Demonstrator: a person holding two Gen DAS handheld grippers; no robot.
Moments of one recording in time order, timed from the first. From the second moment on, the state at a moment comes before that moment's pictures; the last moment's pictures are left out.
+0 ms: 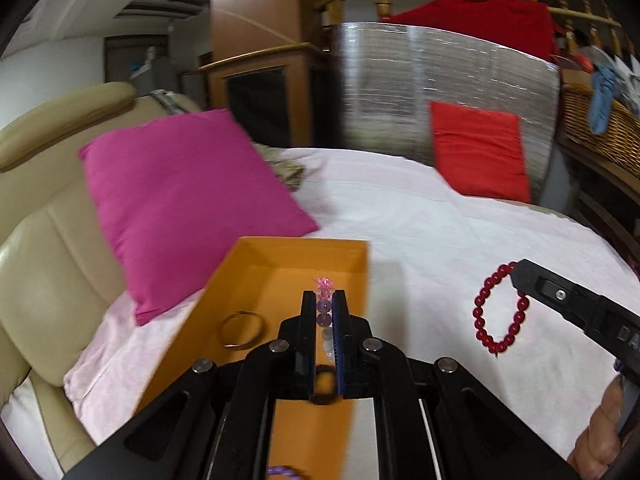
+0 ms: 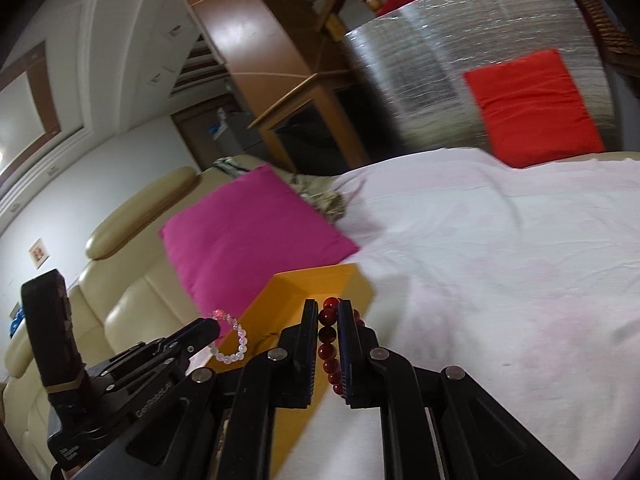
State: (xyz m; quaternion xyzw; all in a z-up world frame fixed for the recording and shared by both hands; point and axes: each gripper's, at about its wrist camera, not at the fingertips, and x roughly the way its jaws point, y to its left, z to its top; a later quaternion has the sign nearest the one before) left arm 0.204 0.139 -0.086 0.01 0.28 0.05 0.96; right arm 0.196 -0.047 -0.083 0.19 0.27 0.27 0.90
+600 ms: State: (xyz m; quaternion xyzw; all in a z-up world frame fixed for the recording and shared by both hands) left arm 0.223 0.196 -0.120 0.01 0.33 0.12 0.94; right arm 0.235 0.008 -0.089 0.19 0.29 0.32 0.88
